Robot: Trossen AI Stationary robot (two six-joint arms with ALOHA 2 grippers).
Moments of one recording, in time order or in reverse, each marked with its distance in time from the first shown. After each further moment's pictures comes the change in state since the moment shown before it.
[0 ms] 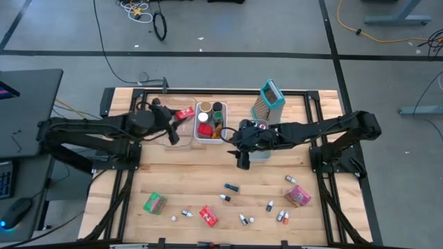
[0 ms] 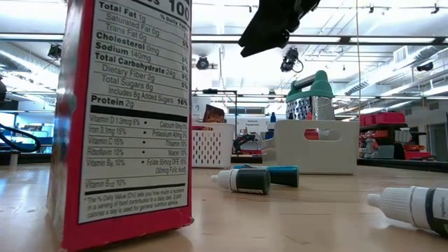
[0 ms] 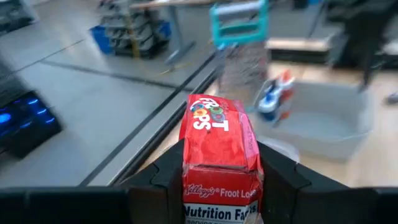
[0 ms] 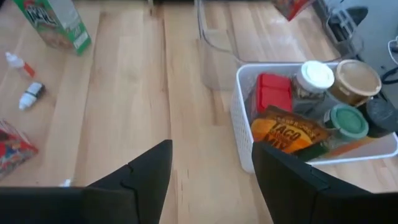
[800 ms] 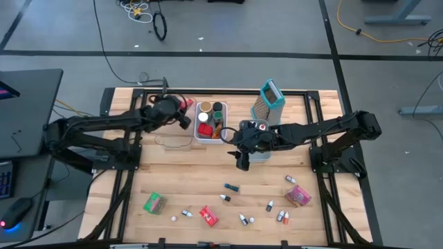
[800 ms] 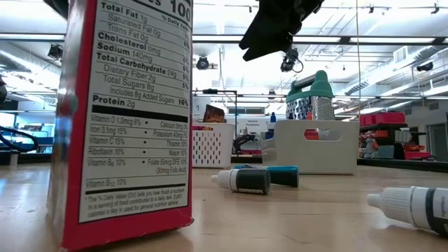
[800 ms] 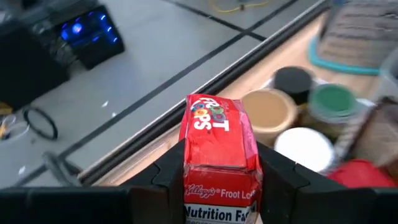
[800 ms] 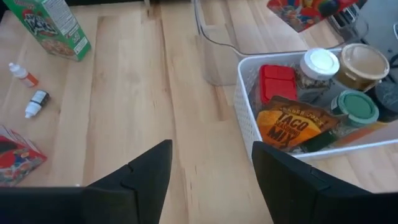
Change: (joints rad) left arm 0.287 0.253 -0.037 0.061 -0.028 -0.175; right arm 0.010 0.000 -0.015 0.002 0.003 0.087
